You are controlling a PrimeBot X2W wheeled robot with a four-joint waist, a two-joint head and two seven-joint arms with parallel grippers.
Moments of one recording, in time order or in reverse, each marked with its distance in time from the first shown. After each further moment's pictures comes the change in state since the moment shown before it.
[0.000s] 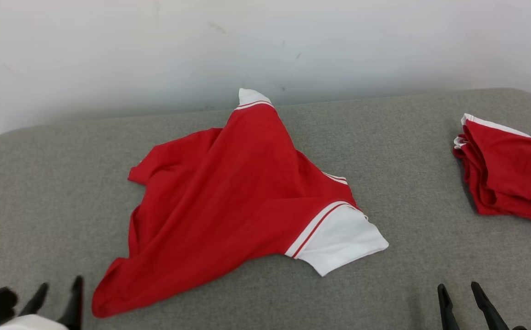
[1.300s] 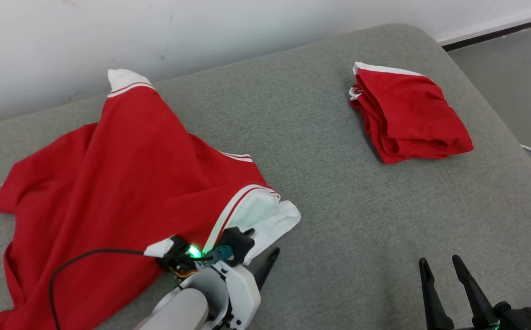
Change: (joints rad) left arm -0.600 -0.323 -0.660 0.451 0.425 -0.184 -0.053; right arm -0.084 0.042 0.039 -0.009 0.003 0.000 0.000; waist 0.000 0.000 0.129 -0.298
